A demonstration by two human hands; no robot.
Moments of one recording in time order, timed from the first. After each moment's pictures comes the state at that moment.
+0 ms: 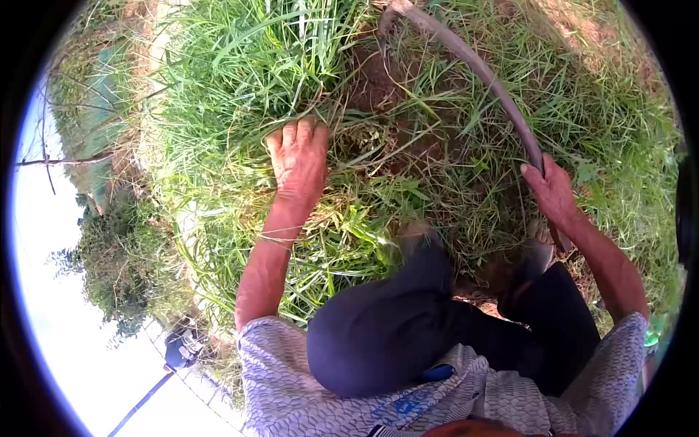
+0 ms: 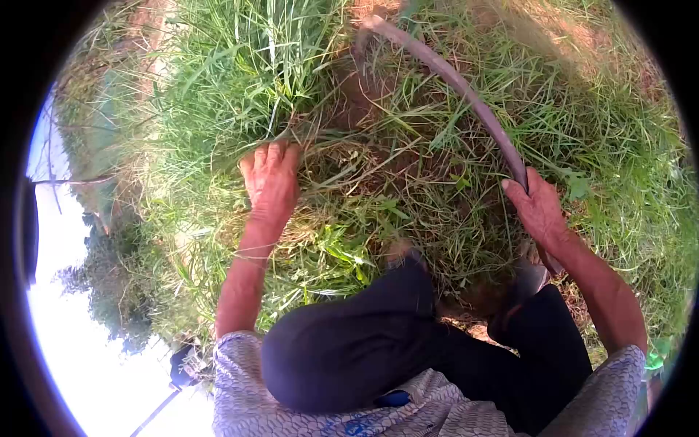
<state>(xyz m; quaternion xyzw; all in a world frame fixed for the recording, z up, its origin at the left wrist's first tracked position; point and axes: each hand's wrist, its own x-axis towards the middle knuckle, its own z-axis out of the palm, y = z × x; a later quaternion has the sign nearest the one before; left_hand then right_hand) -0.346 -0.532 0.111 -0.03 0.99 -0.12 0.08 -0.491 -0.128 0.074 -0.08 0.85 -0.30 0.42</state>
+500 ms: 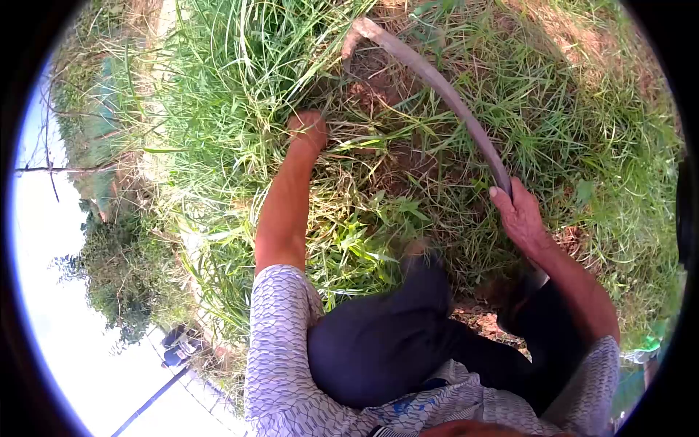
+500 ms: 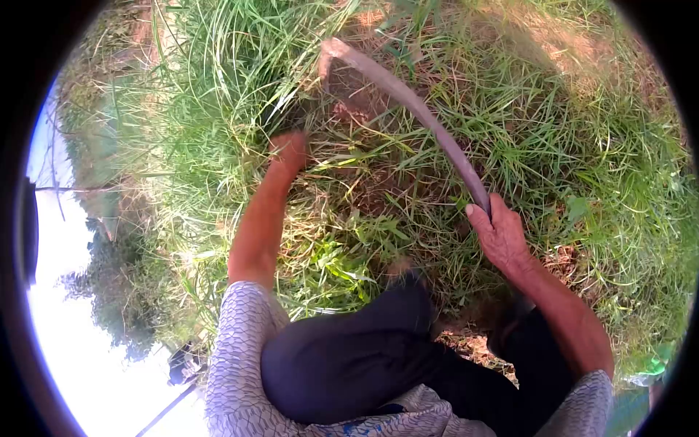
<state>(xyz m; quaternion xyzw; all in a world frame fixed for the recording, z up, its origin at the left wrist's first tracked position) -0.420 -0.620 -0.027 -0.16 0.88 -0.15 0.41 -0.454 -0.169 0.057 -0.10 0.85 -0.38 0.36</state>
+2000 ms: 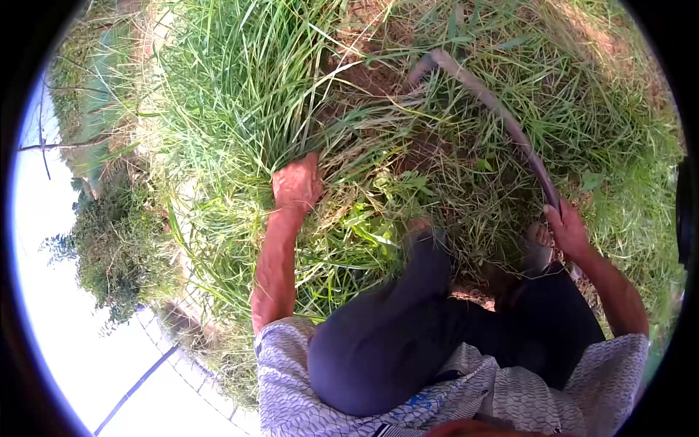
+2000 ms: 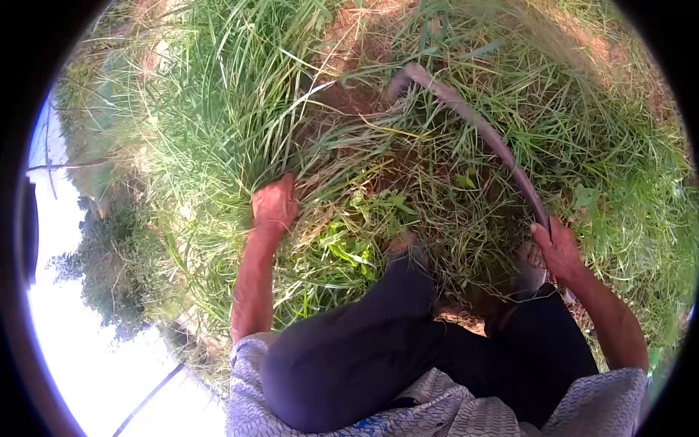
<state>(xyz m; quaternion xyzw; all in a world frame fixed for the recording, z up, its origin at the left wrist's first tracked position) -0.274 -0.552 0.091 -0.21 0.93 -0.03 0.31 -0.461 -0.058 0.071 -0.11 0.84 -0.24 0.47</state>
